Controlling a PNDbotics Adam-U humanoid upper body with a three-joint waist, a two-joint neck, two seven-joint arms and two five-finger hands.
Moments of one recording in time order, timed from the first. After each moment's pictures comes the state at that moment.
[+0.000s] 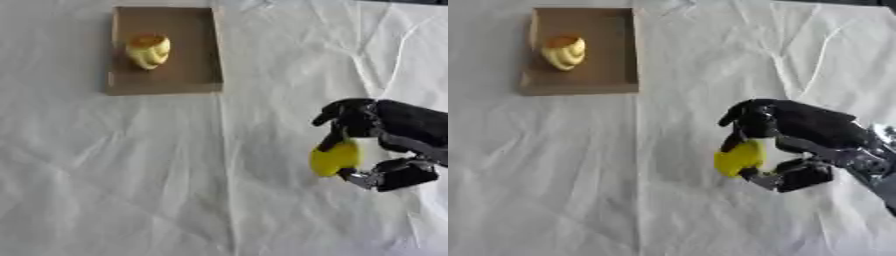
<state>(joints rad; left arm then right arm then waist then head) -0.40 0.39 0.15 -1.98 0.12 -0.40 0.24 -0.18 -0.95 0.19 -1.98 0.39 -0.54 0.12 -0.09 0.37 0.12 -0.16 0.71</state>
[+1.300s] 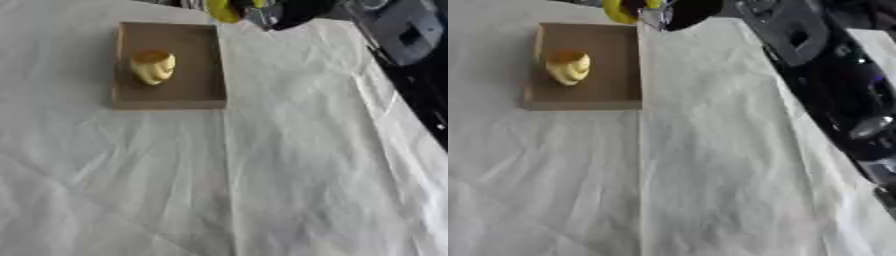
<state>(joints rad) -0.47 0.36 0.11 -1.98 0.16 -0.40 0.21 -1.08 -0.61 0.27 -1.36 0.23 -0.32 0.31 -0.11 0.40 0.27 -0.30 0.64</state>
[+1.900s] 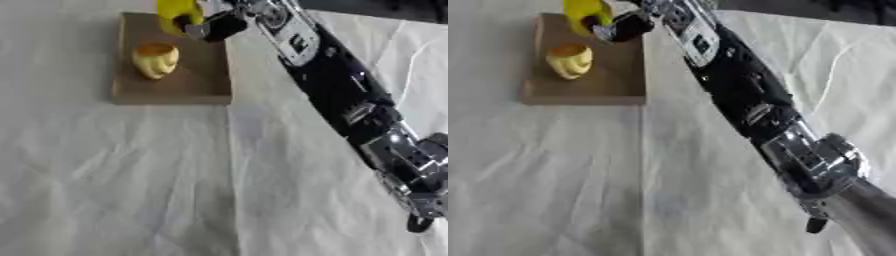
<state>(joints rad) -0.50 0.35 0.10 -1.98 0.19 -0.41 0.18 -1.14 -0.46 0.22 -0.98 0.52 -0.44 0.22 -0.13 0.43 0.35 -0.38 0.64</state>
